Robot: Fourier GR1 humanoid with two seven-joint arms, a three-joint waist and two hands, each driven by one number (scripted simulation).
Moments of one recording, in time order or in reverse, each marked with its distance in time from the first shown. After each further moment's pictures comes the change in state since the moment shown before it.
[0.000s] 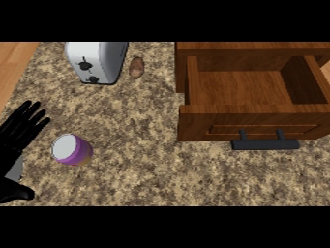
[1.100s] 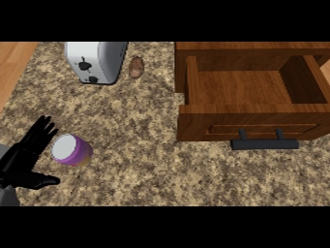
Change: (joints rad) left arm -0.131 0.024 0.031 0.660 -0.349 -0.047 -0.549; right arm 0.024 0.057 -0.097 -0.044 -0.053 0.103 0.044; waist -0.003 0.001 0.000
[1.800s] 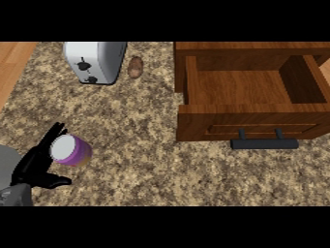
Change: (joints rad) left arm -0.162 0.027 -0.026 0.461 -0.124 -0.018 -0.275; right arm -0.005 0.015 -0.052 -0.005 -0.035 0.046 0.024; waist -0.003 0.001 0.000
